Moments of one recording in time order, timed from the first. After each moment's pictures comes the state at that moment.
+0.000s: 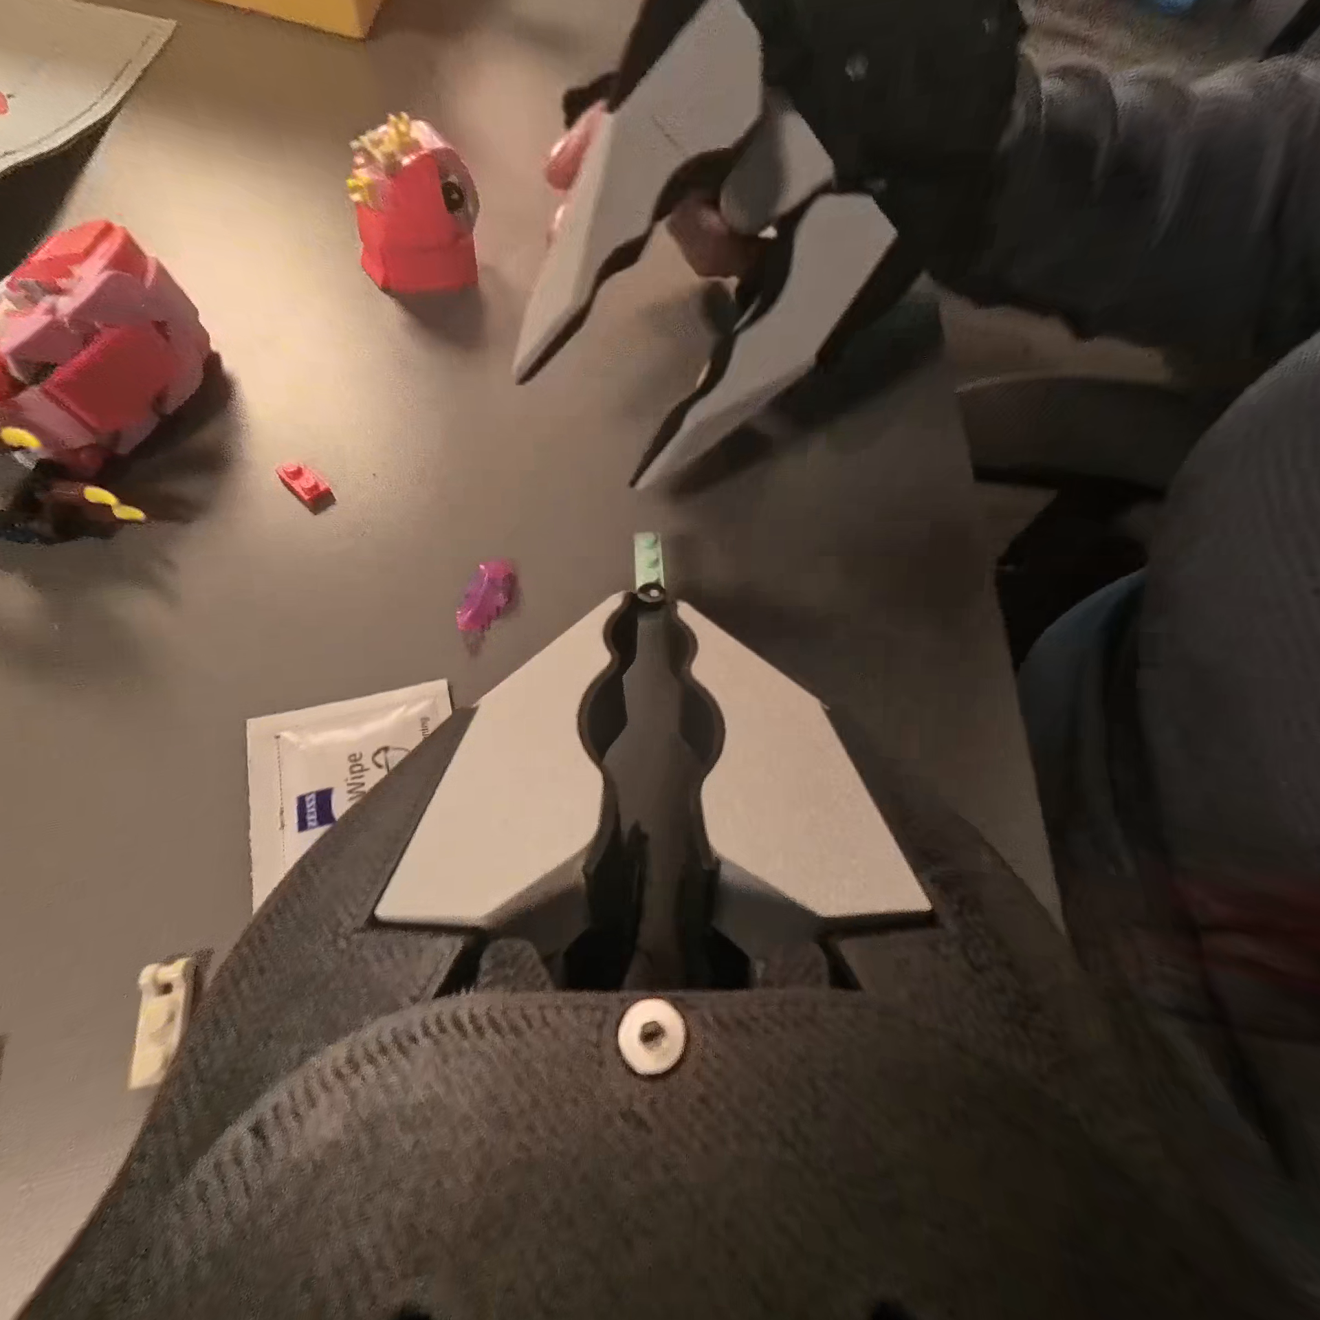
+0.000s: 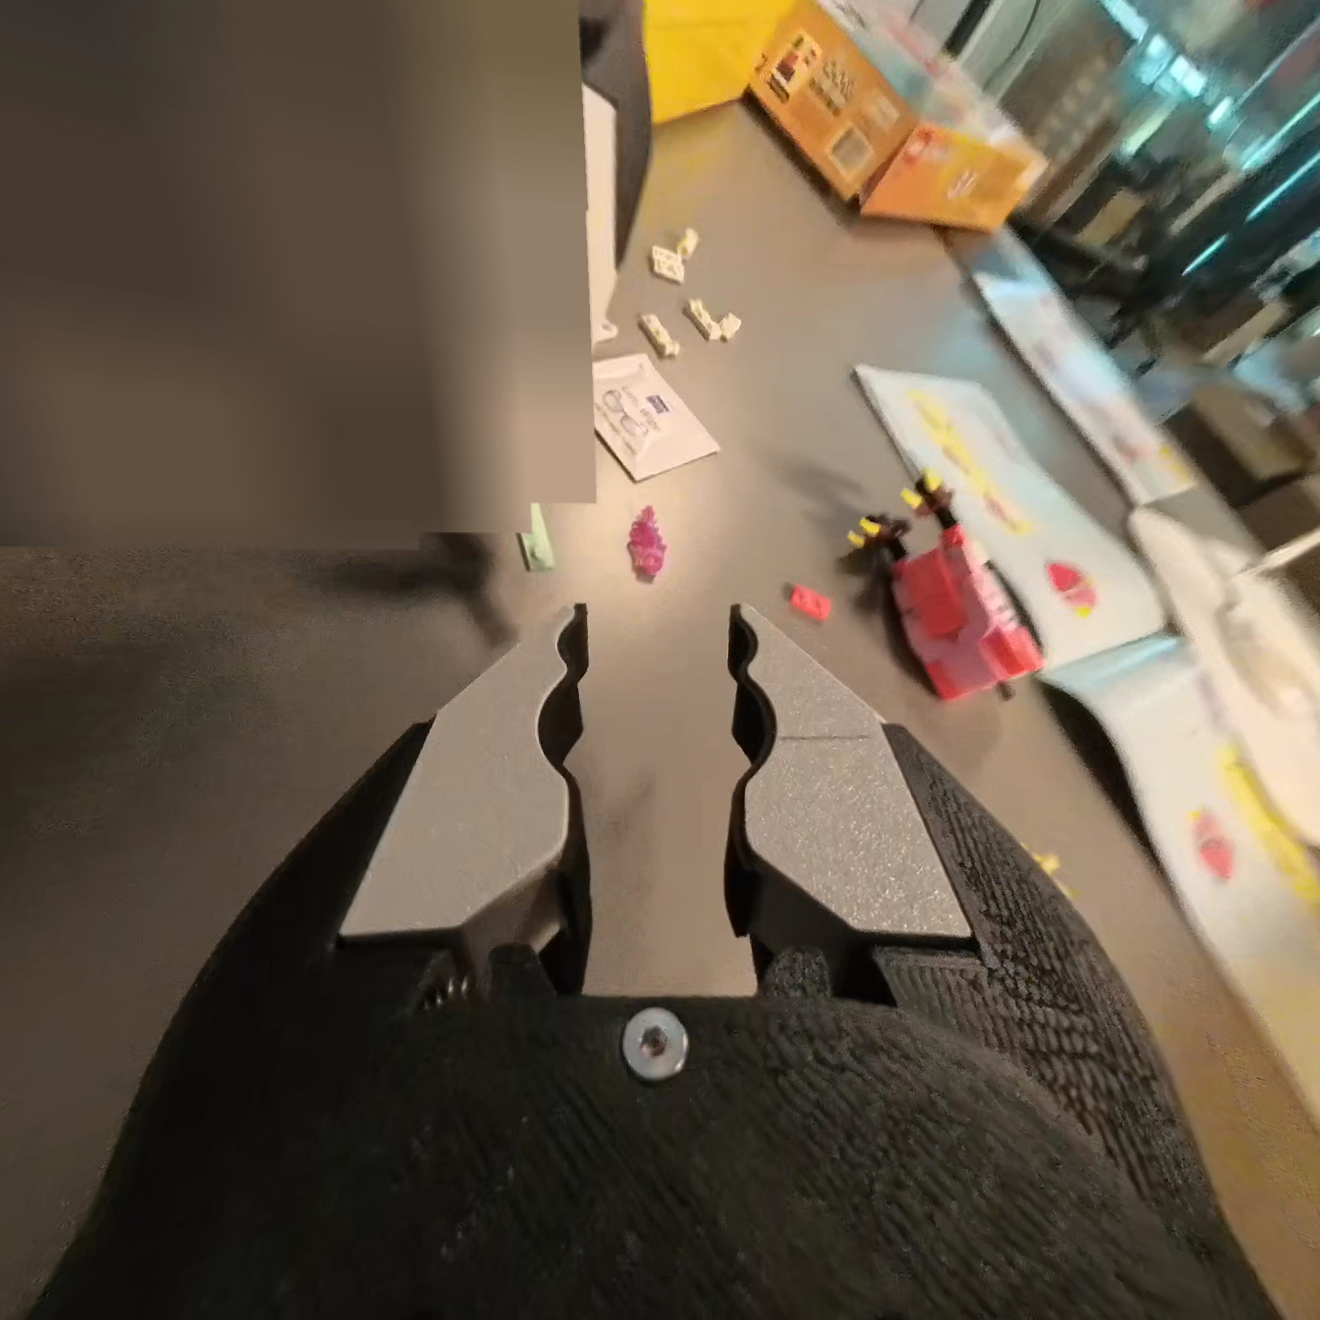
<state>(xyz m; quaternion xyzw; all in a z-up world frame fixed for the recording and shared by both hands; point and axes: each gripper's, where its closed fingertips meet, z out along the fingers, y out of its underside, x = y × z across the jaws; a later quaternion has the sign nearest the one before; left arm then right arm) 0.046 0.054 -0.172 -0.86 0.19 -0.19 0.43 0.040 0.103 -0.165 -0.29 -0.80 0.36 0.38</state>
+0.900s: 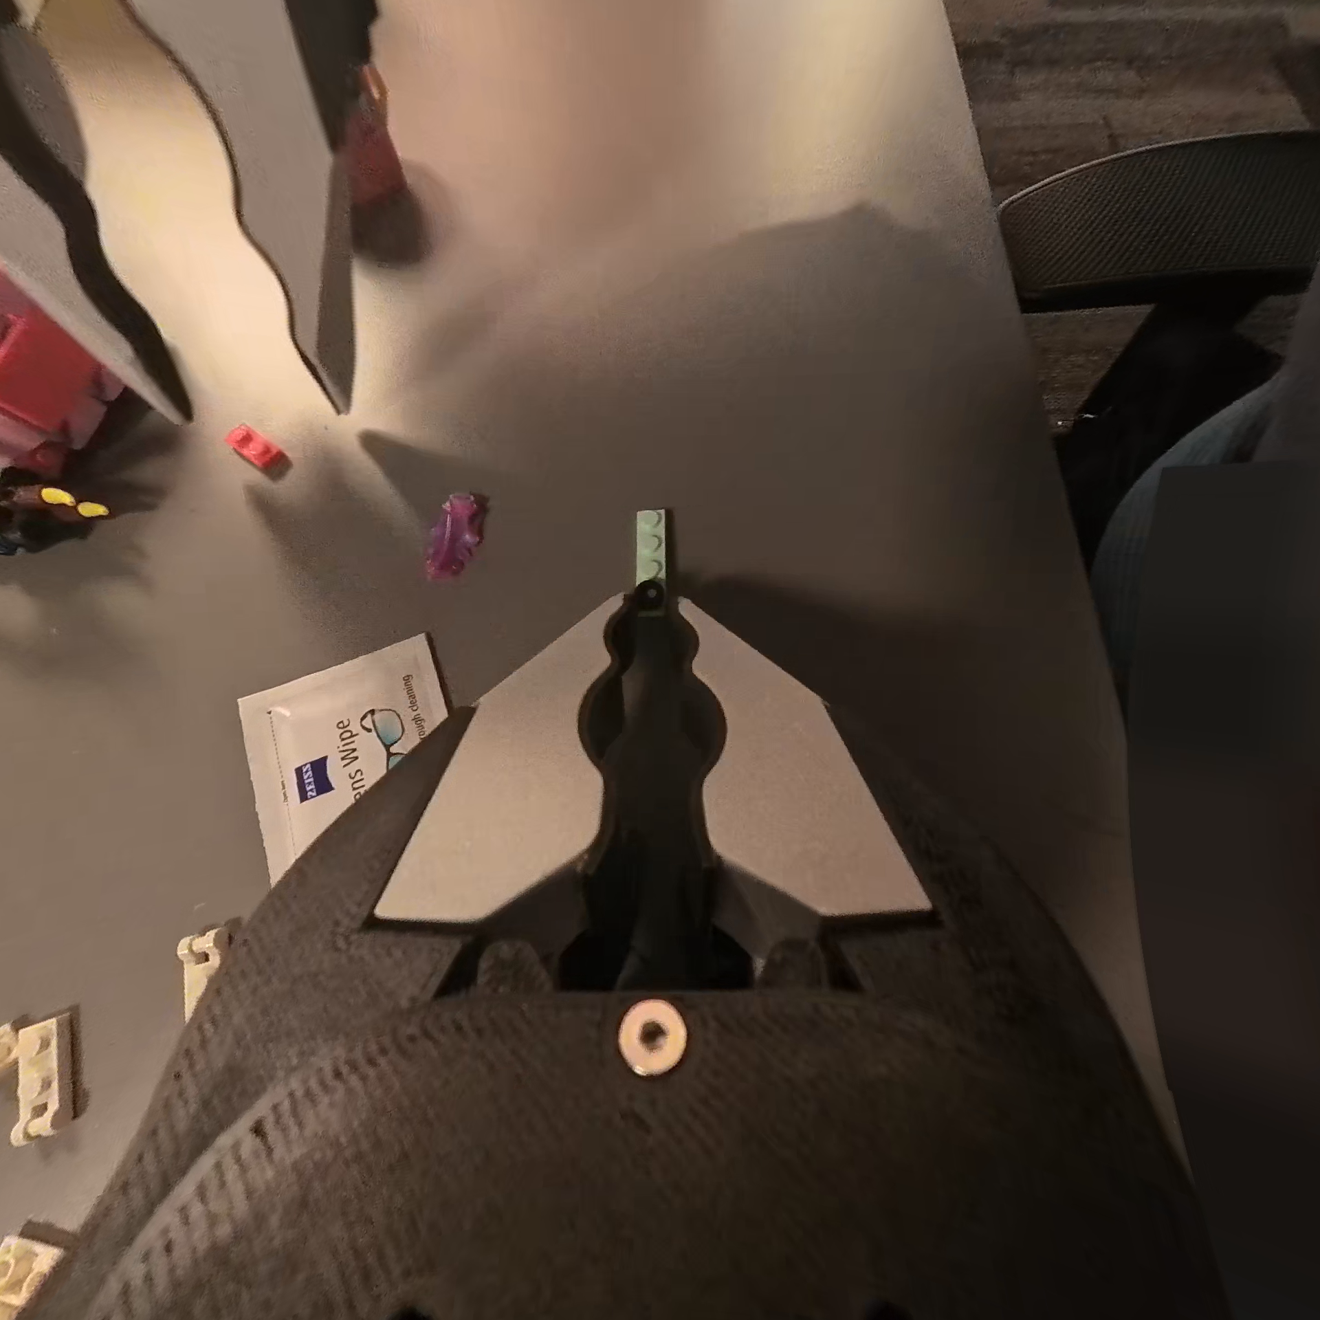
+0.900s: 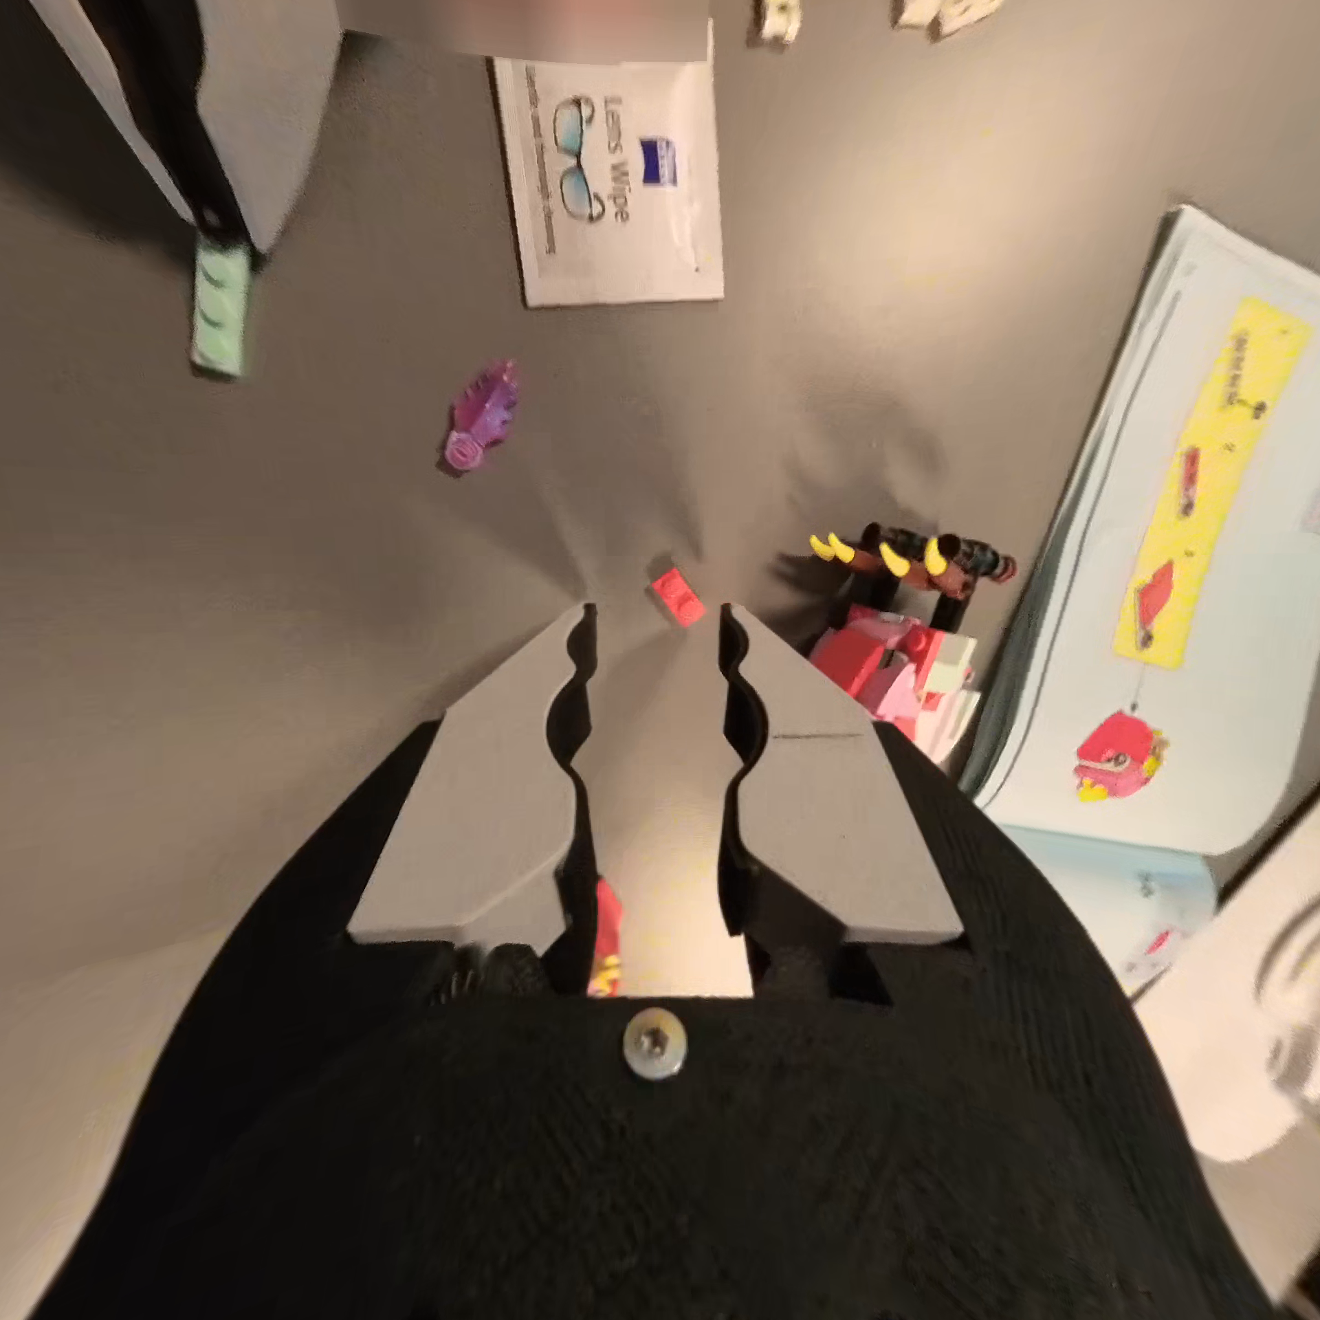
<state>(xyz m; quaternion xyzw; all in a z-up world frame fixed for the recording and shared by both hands) 0.044 0.038 -0.196 -0.87 0.27 -0.12 0.40 -0.023 0.142 -0.190 -0.14 -0.97 0.15 0.12</state>
